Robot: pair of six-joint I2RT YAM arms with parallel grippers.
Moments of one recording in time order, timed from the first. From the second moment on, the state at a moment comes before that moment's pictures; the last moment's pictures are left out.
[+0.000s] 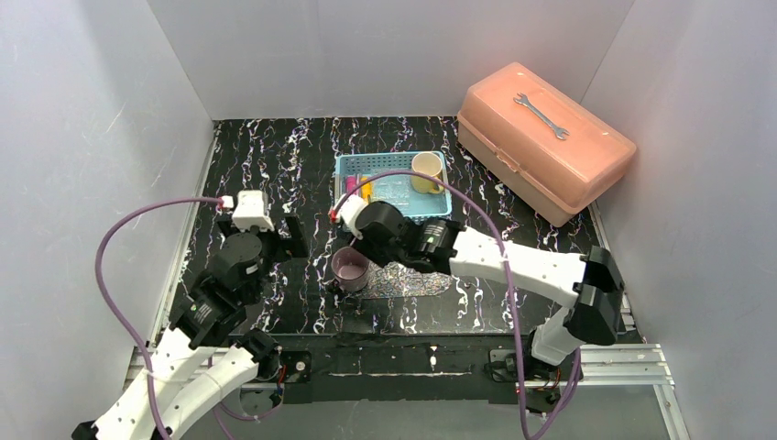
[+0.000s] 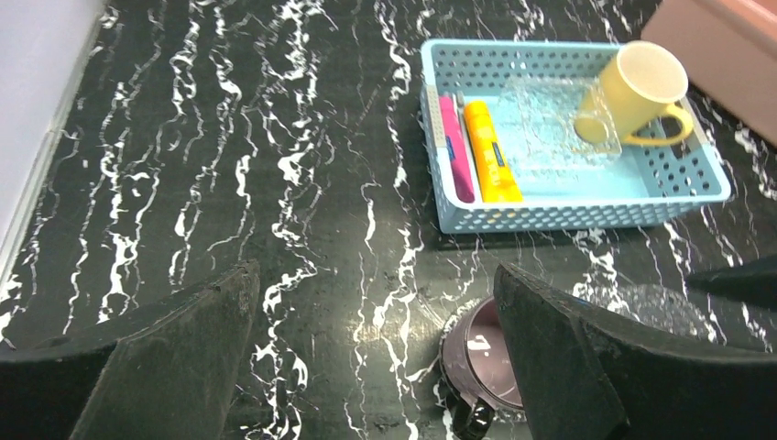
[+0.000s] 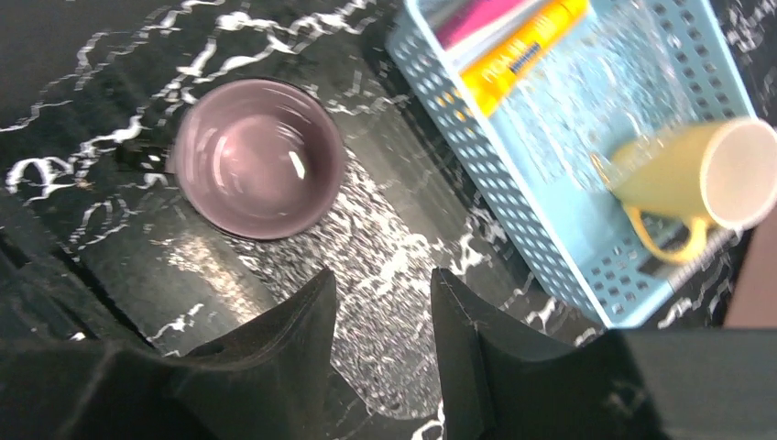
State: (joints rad) left arm -0.64 0.51 0.80 -0.58 -0.57 -0.25; right arm 1.21 1.59 1.40 -0.58 0.31 -0.08
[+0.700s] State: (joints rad) left arm -0.64 1.15 1.21 -0.62 -0.16 -0.26; right arm 0.89 1.22 1.11 -0.62 0.46 0.18
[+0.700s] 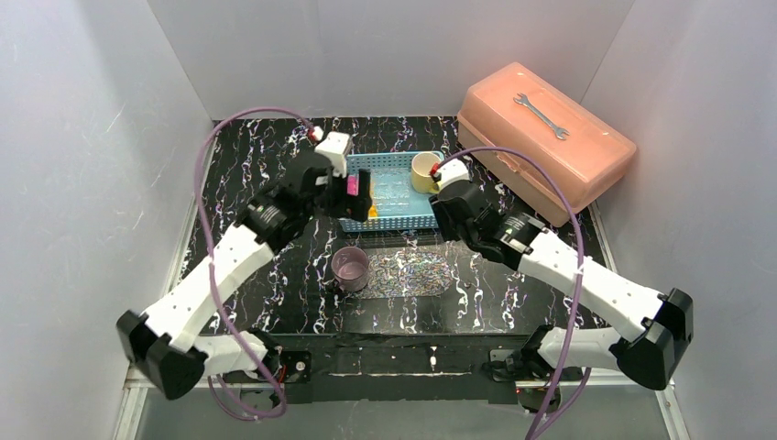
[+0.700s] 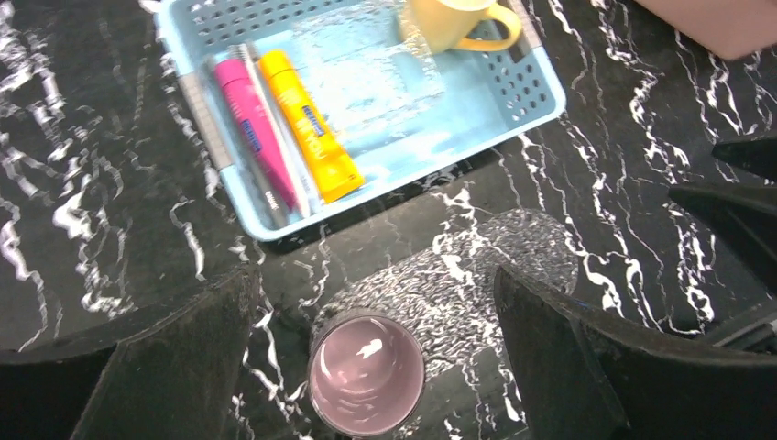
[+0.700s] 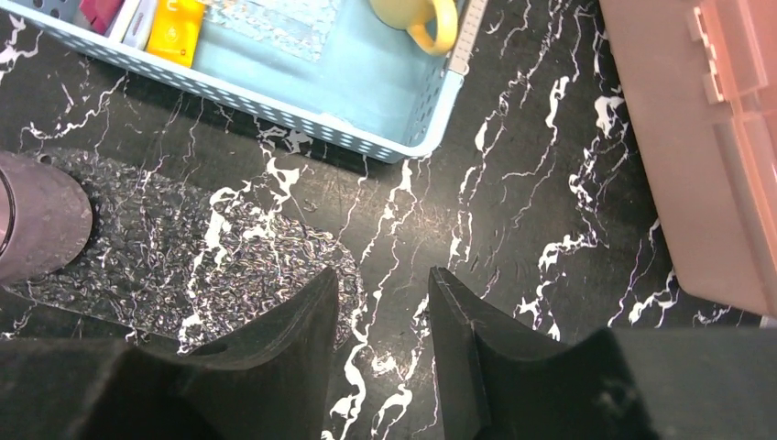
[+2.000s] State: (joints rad) left arm -0.66 2.26 2.15 -0.66 0.36 0.05; right arm 0.77 0.85 0.93 -0.78 0.48 0.50
